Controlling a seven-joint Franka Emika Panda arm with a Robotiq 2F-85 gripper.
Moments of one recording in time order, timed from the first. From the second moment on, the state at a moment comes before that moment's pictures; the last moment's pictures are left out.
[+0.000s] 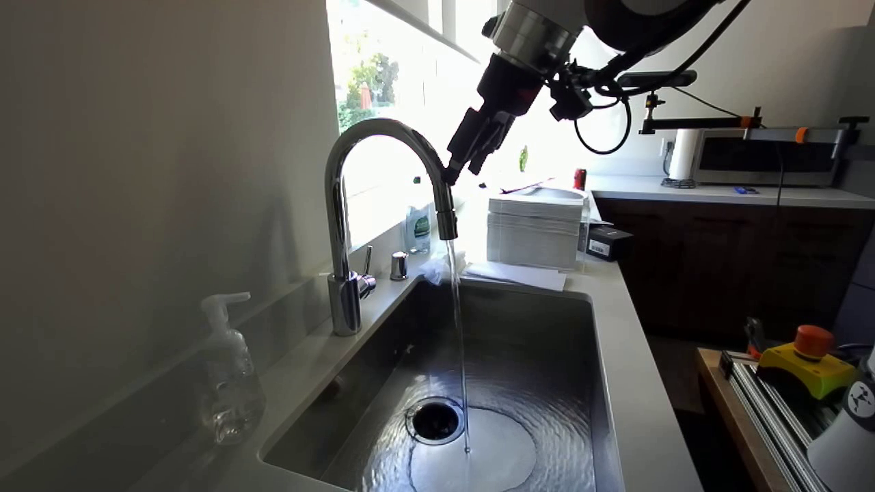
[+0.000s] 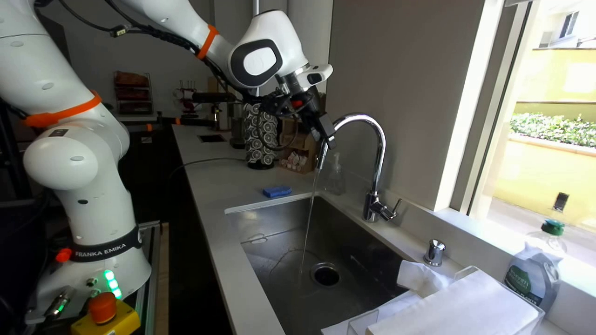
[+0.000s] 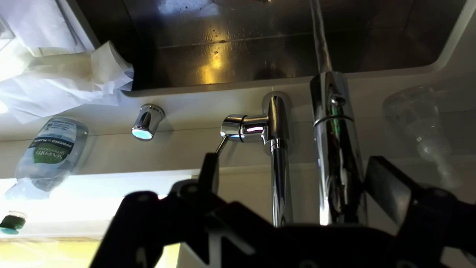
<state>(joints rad) -0.09 -0.40 -0.01 -2.55 -0.08 2.69 0.03</state>
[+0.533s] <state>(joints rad) -0.09 -0.33 -0.01 -2.55 -0.08 2.76 0.02</state>
